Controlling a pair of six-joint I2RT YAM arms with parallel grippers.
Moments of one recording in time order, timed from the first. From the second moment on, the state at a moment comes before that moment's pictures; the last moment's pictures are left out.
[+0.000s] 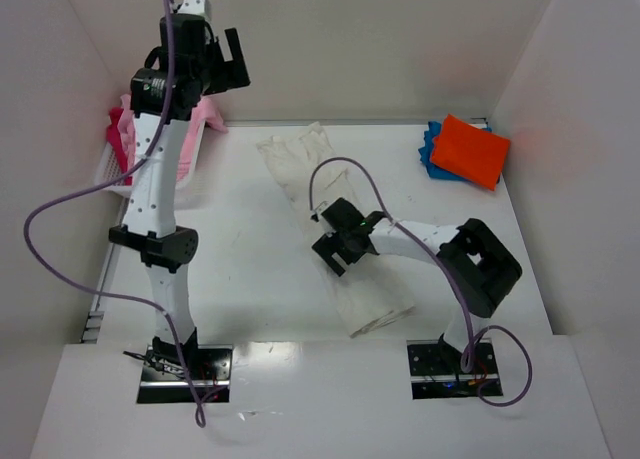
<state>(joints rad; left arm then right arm) -0.23 2.05 2.81 -1.15 -0.19 -0.31 0.76 1.71 1.00 -0.41 0.12 -0.04</state>
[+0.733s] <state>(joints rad) -0.23 1.31 2.03 -0.92 -0.15 -0.29 0.97 1.99 1.41 -0.44 0.19 0.09</state>
